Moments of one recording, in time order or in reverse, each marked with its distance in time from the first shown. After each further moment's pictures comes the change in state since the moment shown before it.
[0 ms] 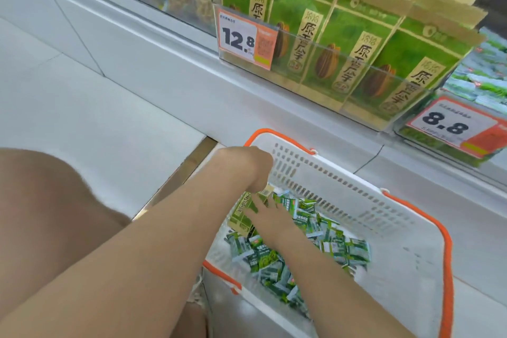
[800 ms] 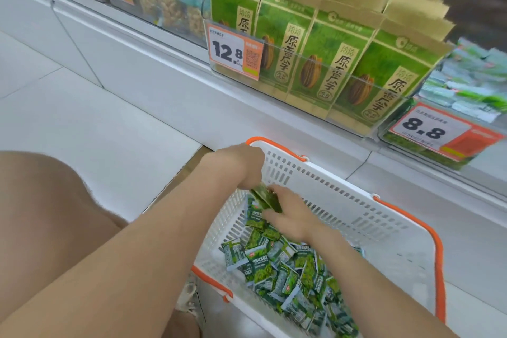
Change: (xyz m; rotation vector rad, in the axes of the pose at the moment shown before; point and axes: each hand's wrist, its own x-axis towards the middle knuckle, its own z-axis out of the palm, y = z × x) left_hand -0.012 0.003 -0.013 -0.163 0.076 -0.081; right_hand -0.057 0.045 -0.047 0.799 0.243 0.113
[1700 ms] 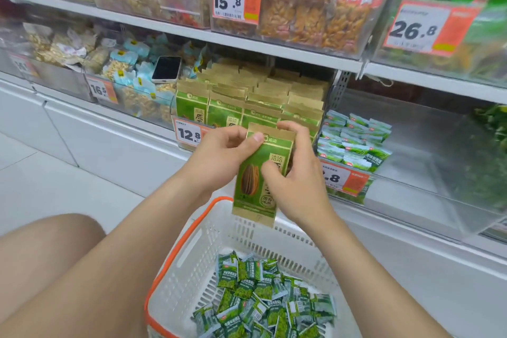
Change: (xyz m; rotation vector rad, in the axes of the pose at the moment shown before) left_hand -0.111 0.064 -0.086 -1.230 0.595 0.483; right_hand -0.126 -0.111 -0.165 0.382 0.888 -0.413
